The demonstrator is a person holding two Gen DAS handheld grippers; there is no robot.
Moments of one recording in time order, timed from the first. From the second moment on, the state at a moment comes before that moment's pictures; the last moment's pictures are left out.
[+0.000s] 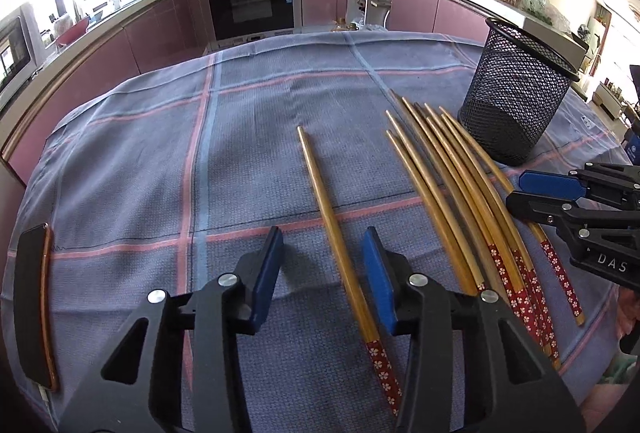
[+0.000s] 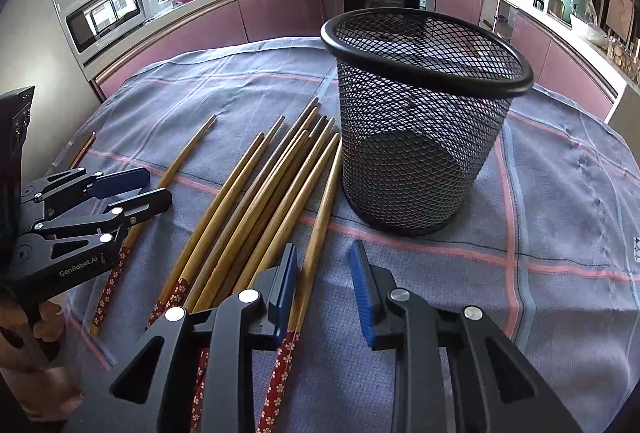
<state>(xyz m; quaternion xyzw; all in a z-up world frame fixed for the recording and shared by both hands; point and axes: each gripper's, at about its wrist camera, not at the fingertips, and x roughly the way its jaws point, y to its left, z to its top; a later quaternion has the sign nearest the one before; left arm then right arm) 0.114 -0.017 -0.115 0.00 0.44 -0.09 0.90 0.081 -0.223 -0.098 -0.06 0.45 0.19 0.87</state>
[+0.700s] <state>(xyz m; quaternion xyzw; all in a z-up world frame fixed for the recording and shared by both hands) 0.107 -0.024 -0.088 -0.03 0.42 -0.11 0.90 0.066 -0.249 -0.065 0.01 0.40 0.25 0.88</state>
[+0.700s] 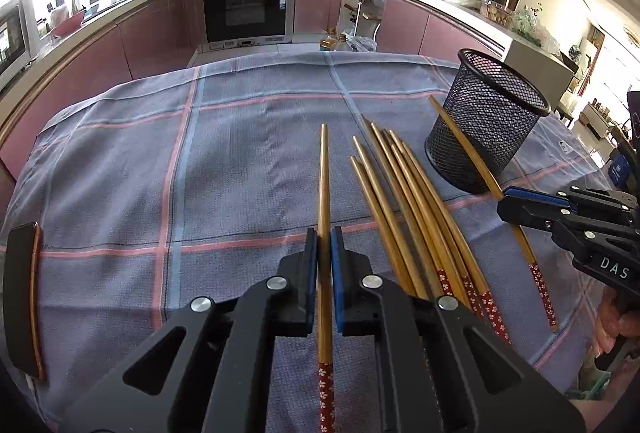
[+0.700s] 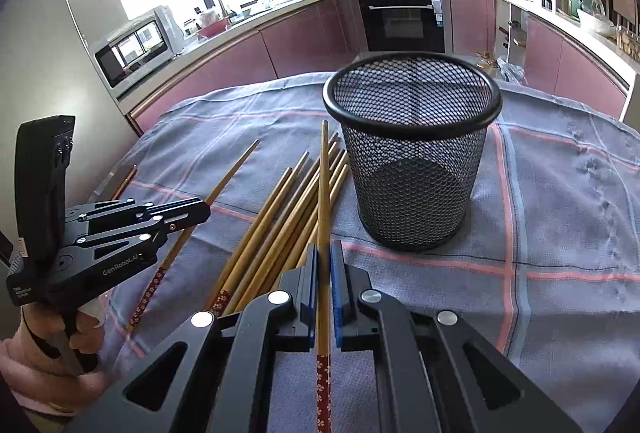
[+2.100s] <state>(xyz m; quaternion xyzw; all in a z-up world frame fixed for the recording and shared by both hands) 0.139 -0.105 0.102 -0.05 0.28 -0.25 0.92 0.127 -0.309 0.062 0.06 0.23 0.24 0.94</state>
